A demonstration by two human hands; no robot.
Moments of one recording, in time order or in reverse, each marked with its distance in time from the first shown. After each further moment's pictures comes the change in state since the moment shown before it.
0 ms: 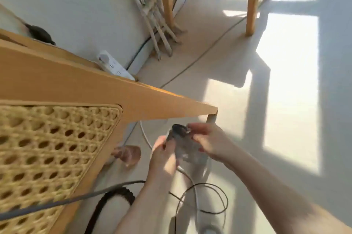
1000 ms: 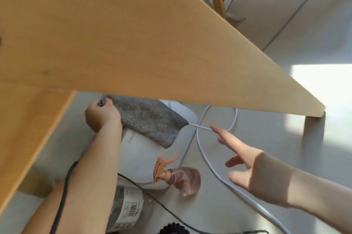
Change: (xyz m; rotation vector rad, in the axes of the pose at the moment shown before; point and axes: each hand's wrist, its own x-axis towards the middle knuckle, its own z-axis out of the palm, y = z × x) left_hand 0.235 0.090 -0.205 0.344 1.183 0.425; right_hand 0.105 0.063 0.095 -0.104 -0.241 -0.383
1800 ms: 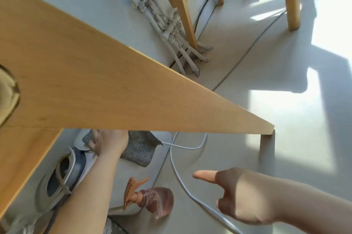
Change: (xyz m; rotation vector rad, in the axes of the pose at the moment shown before) left_hand -0.058 -0.010 0.030 0.659 -0.454 0.406; right_hand -0.036 -0.024 -0.044 -0.410 -0.287 0.167
